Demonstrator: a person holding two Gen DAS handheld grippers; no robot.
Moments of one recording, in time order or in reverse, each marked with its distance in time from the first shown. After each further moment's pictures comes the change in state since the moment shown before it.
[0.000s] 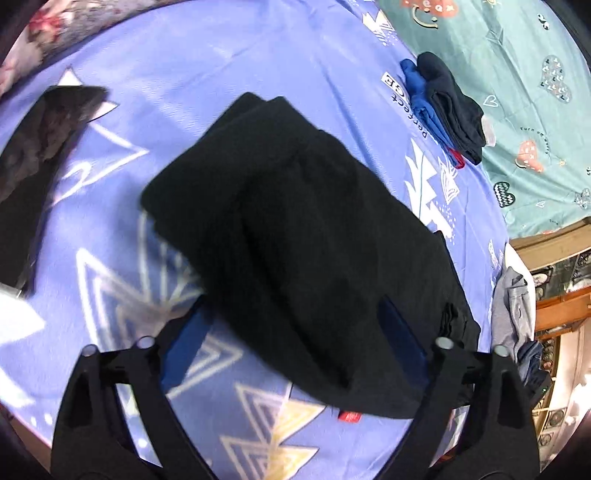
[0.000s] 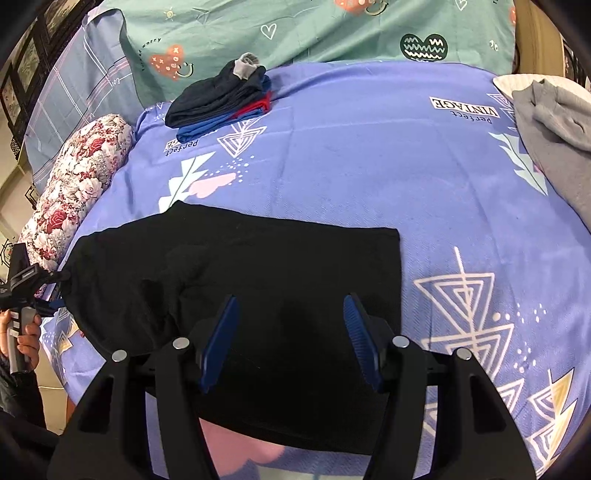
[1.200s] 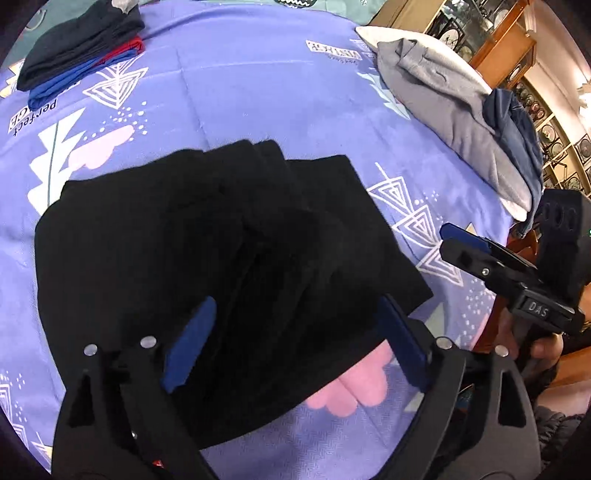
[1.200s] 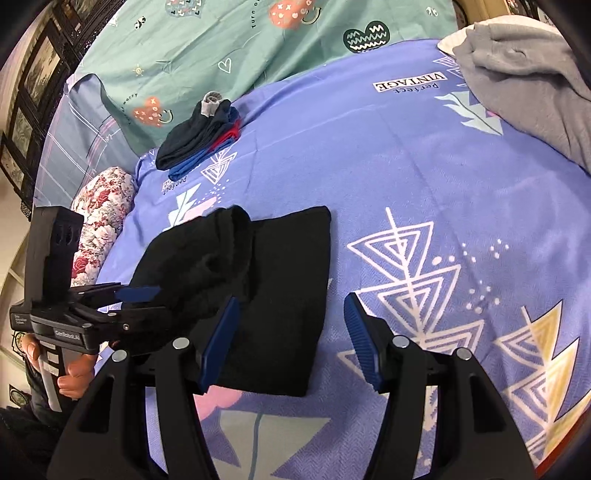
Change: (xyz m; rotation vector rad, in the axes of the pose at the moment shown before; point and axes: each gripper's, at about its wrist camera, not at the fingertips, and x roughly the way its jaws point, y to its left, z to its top) left arm 0.120 -0.323 -0.141 0.860 0.272 -0.075; right arm -0.052 -0.073 -0.040 0.198 -0.077 0.096
